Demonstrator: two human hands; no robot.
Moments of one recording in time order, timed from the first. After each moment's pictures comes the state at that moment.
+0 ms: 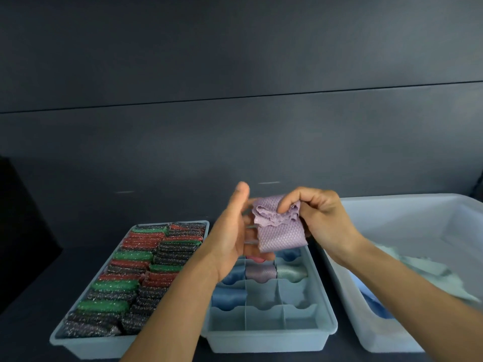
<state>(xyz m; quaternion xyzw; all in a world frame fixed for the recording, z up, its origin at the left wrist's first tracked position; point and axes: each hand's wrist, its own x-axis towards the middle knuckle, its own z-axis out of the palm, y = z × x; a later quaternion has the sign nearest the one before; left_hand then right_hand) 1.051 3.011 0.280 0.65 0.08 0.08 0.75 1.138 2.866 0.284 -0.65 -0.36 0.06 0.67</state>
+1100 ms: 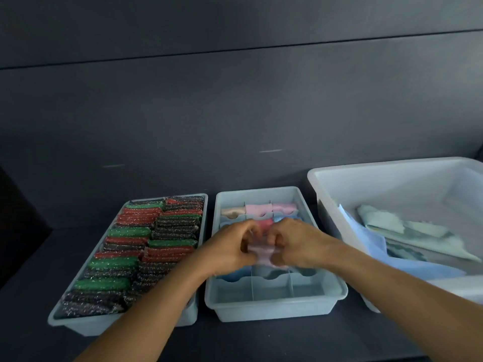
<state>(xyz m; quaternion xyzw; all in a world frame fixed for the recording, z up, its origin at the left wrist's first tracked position) 1.051 3.058 0.192 0.93 0.00 -0.04 0.37 1.131 2.891 0.207 -0.88 -0.41 0.15 0.17</state>
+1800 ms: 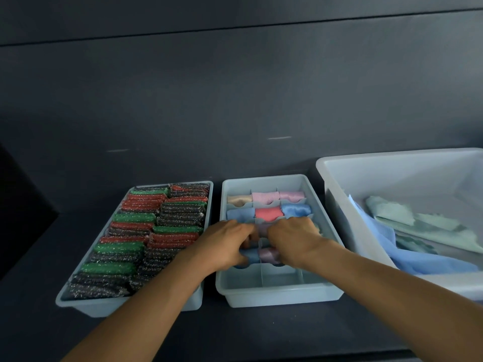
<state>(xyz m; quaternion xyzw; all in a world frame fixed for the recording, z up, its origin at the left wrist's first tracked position) 1.044 3.067 0.184 0.99 -0.01 -0.07 0.13 1.119 2.917 0.191 -0.88 -0.46 0.01 -0.09</state>
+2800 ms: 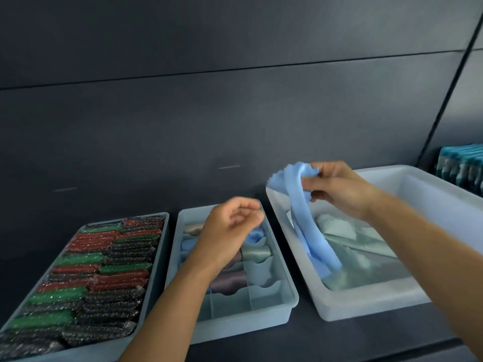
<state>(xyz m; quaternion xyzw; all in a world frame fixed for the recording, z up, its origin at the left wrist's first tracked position) 1.083 2.969 0.243 0.78 0.05 0.15 0.60 1.220 2.776 0.280 -0.70 -0.31 0.16 0.63</state>
